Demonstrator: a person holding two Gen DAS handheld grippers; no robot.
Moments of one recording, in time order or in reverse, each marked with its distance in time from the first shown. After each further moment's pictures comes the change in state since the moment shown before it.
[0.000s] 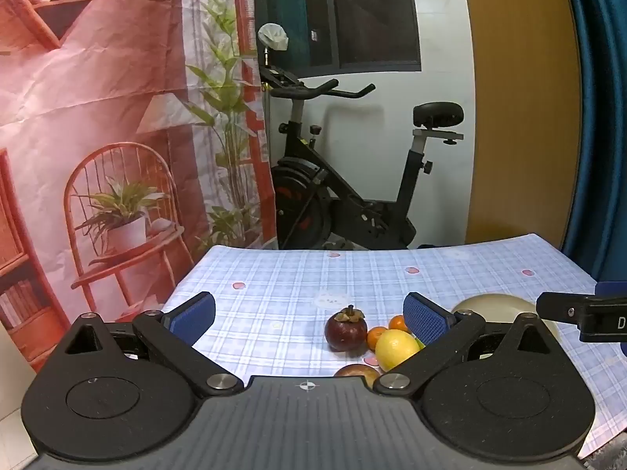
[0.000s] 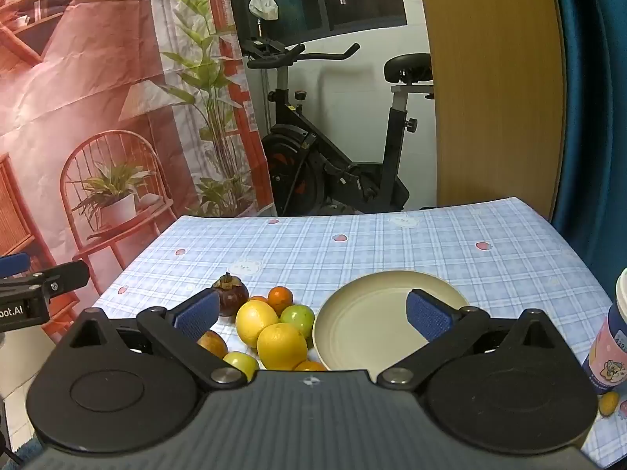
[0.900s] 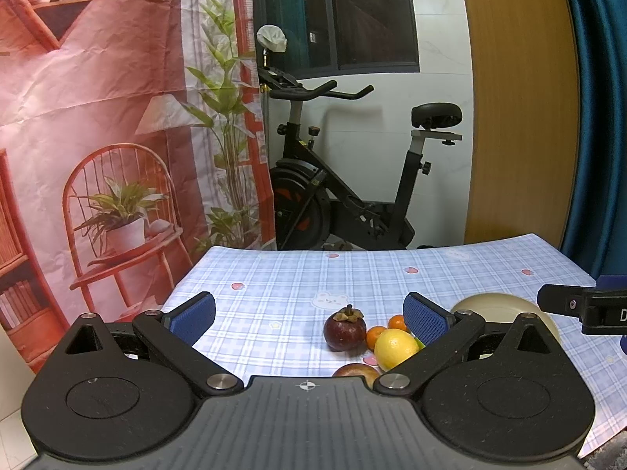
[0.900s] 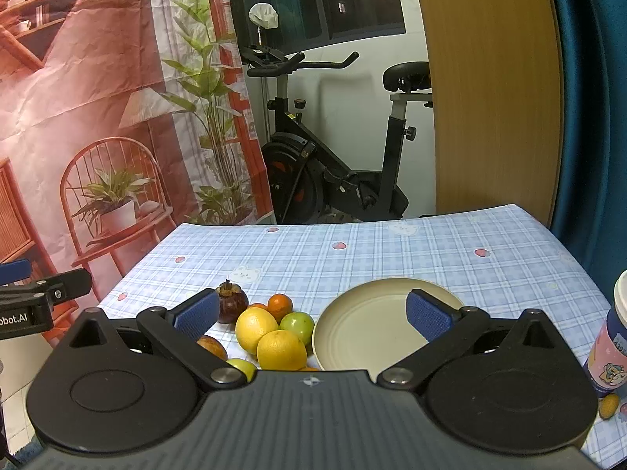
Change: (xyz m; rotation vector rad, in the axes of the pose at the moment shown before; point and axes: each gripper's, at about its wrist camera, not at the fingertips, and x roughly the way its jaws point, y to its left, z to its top) left arm -0.002 0.001 0.000 -0.003 -0.008 0.011; right arm -0.003 0.001 0.002 -0.003 -0.030 -0.001
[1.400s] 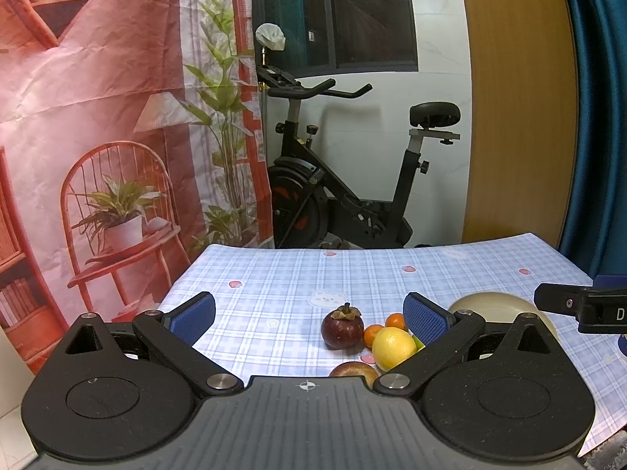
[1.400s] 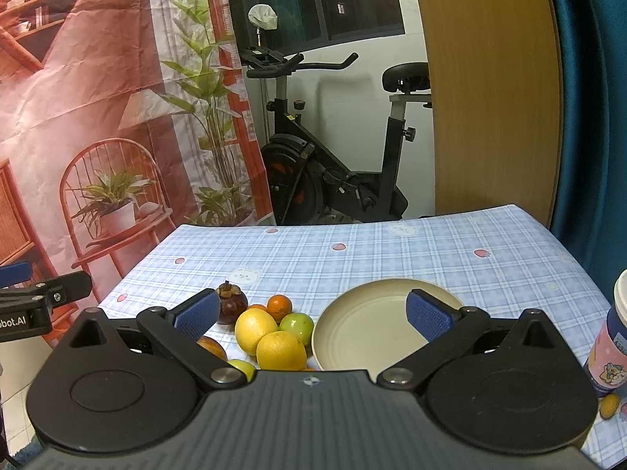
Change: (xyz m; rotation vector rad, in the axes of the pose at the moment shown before) left arm 0.001 0.002 -0.001 -0.001 0.003 -0.008; right arm -0.001 0.000 0.000 0.004 -0.005 -0.001
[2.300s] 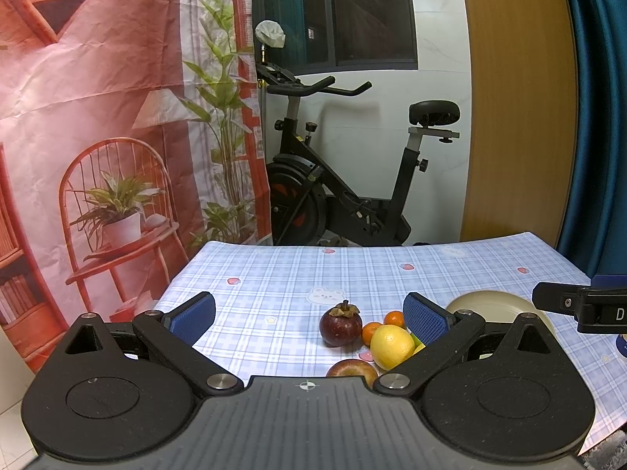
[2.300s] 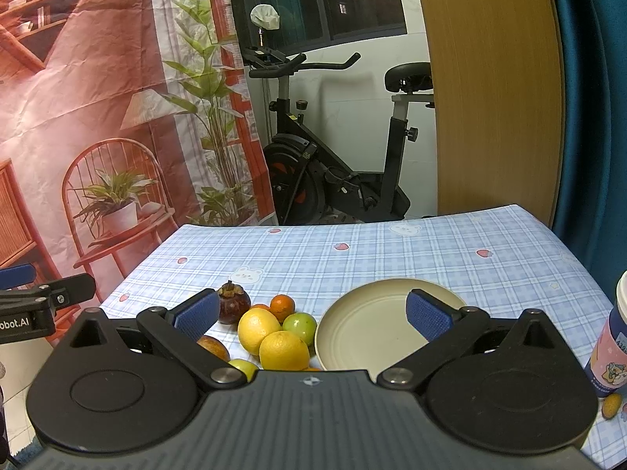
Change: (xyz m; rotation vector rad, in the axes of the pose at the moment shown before) left arm 0.001 -0.002 0.000 -0.001 0.006 -0.005; right arm -0.001 0.002 -0.002 -0.005 -0.001 0.003
